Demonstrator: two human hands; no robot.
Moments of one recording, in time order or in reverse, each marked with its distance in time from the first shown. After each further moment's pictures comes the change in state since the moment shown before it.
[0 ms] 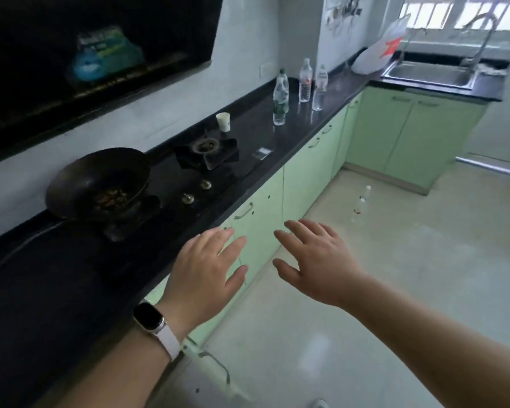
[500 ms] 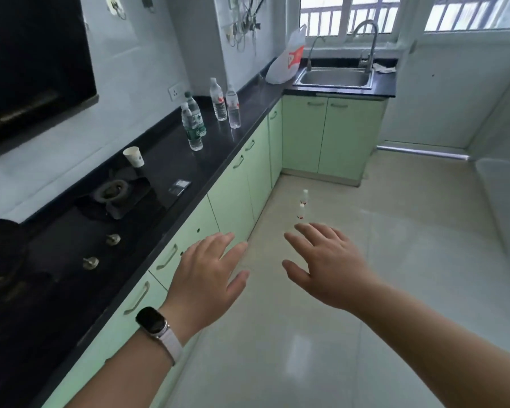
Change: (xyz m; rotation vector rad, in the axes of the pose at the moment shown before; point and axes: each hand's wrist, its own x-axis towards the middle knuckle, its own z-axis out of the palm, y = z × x) left_hand 0.185 0.124 0.068 -0.082 0.024 0.239; right_hand -0.033 0.207 -0.022 -0.070 0.066 0.314
